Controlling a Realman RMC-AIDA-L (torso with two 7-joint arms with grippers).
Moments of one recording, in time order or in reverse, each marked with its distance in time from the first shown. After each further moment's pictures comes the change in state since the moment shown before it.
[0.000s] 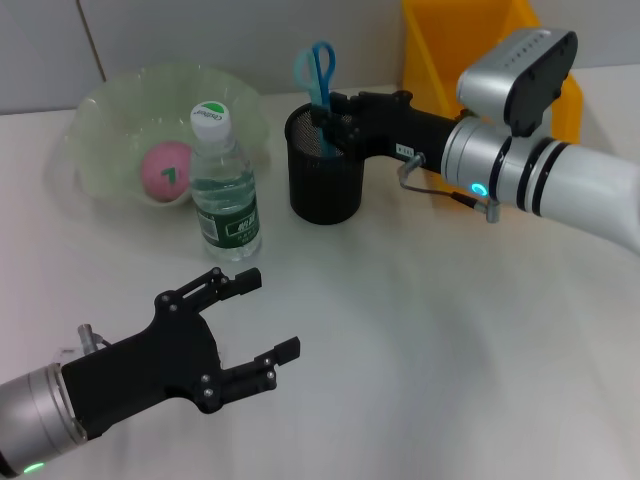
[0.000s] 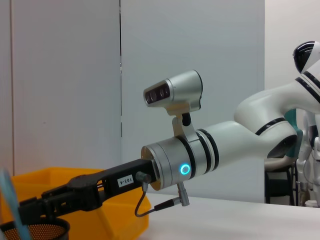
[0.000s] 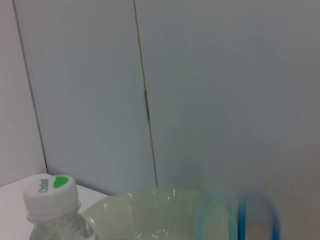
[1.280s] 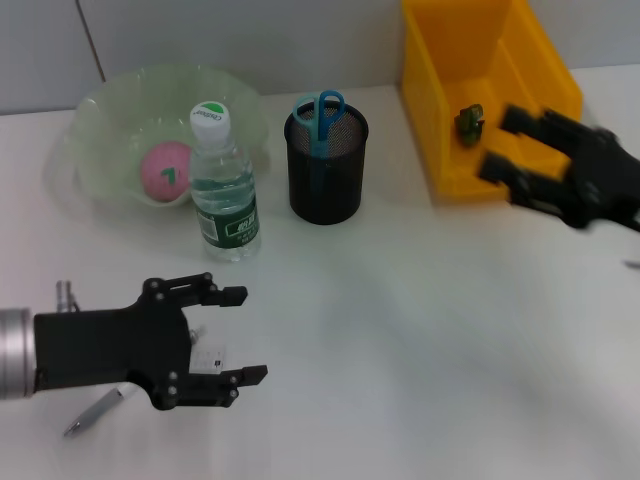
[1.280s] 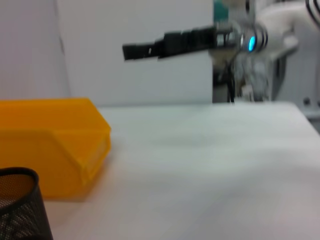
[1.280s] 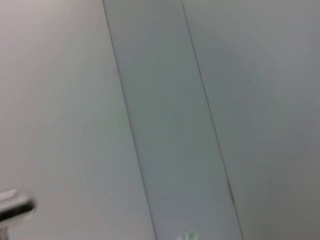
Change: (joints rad) left arm 0.048 0.027 -0.094 0.596 0.519 -0.015 -0.491; right arm -0.481 -0.087 0.321 -0.400 -0.335 -0.785 0.299
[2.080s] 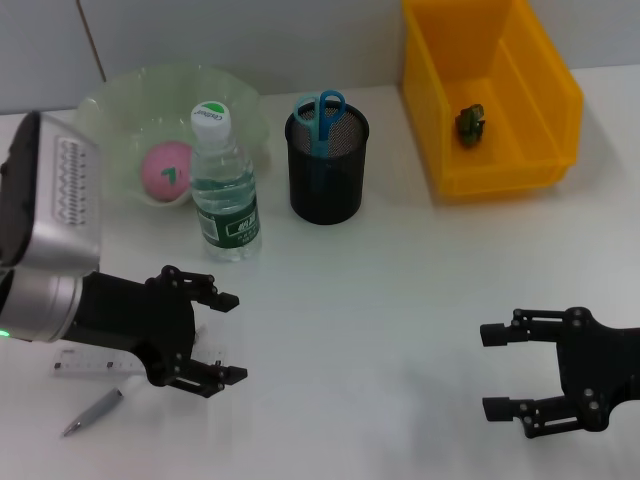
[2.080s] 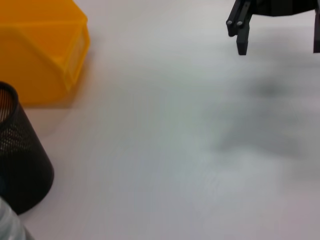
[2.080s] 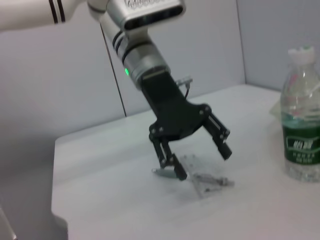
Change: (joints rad) left arm -0.188 -0.021 0.015 0.157 0.451 -0.003 -0.316; right arm -0.007 0.011 0.140 -0.123 -0.655 -0.173 -0.032
